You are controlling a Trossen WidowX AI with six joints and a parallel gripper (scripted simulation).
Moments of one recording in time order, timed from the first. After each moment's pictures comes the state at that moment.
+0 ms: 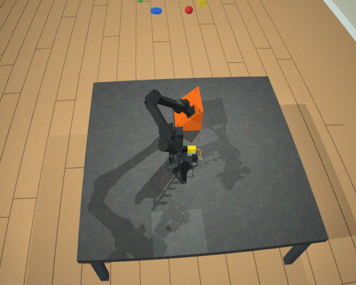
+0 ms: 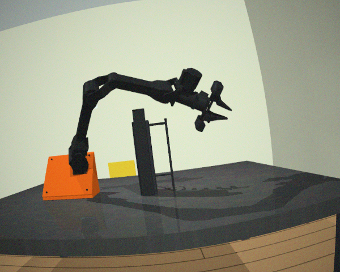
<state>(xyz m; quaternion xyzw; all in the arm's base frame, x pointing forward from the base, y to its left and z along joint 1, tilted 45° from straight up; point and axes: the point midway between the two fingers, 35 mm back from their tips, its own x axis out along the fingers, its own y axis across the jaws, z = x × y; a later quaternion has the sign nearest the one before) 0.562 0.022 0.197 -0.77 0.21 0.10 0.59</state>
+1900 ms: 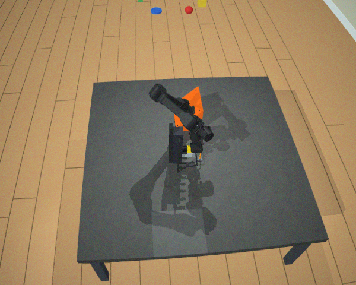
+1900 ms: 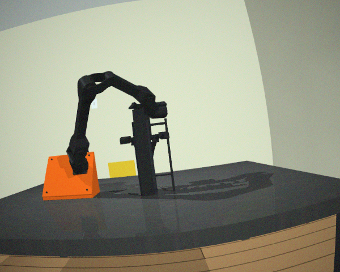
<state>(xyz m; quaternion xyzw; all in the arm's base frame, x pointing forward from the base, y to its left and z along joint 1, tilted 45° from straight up) 0.279 0.018 0.037 -0.65 0.66 0.26 0.29</state>
